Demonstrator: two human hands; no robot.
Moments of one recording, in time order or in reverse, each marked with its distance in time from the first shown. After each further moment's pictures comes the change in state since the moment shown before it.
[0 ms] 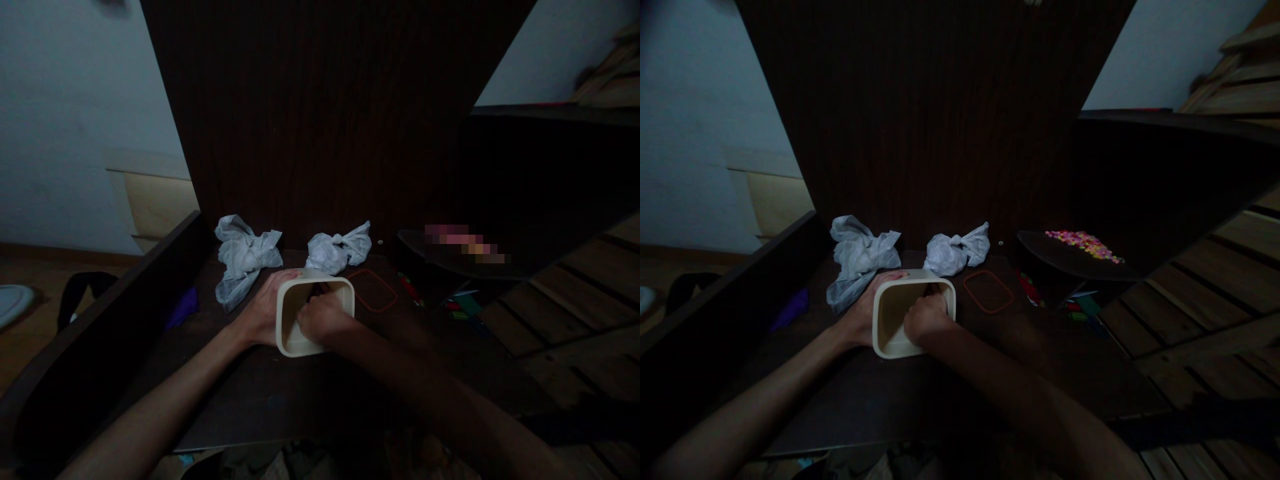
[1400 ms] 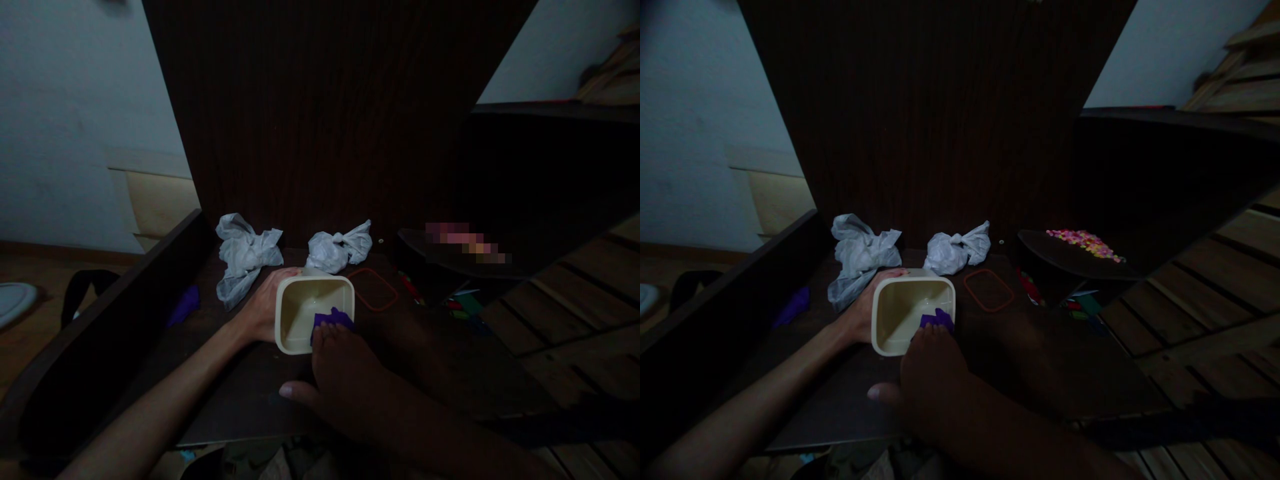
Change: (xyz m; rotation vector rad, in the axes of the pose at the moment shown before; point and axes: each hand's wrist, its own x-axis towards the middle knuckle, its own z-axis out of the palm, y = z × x) left_hand -0.004 -0.006 -0.001 0.006 -0.023 -0.007; right_hand -0.100 -0.022 0.021 0.222 0.246 -0.044
